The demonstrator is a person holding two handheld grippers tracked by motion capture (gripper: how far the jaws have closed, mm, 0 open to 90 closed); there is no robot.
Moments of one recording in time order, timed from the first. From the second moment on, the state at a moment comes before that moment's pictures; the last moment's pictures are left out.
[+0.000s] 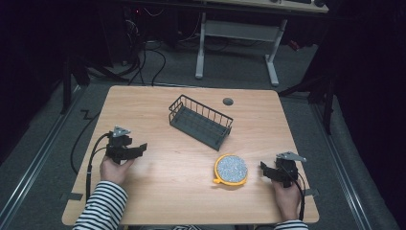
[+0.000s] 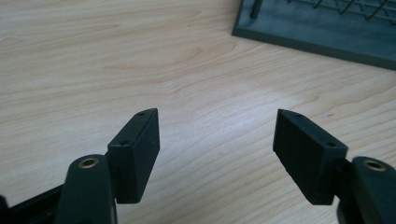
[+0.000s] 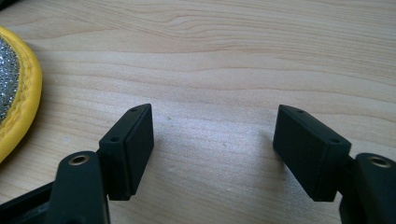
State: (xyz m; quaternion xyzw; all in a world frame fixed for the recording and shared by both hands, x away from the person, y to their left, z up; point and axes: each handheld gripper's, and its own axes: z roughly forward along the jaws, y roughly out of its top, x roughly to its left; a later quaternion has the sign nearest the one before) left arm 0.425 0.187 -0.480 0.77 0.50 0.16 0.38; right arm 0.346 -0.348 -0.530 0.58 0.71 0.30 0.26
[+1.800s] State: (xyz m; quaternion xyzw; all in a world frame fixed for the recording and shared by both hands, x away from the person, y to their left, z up) left arm 0.571 0.072 -0.411 0.80 0.50 0.12 0.29; right arm 0.347 -0.346 -0.530 0.57 0.72 0.30 0.25
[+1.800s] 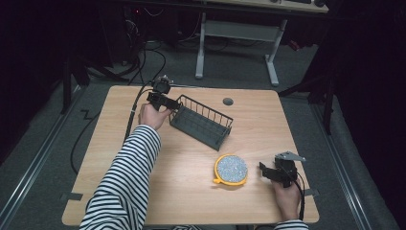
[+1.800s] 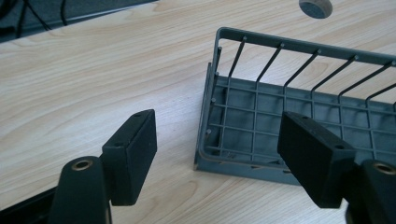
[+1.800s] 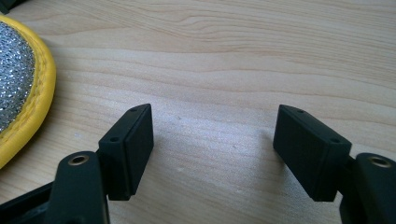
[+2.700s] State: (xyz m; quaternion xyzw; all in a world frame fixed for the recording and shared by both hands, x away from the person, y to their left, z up) left arm 0.578 0.062 -0.432 0.81 0.51 0.08 0.26; right arm 0.346 -0.347 -0.530 0.57 0.72 0.30 0.25
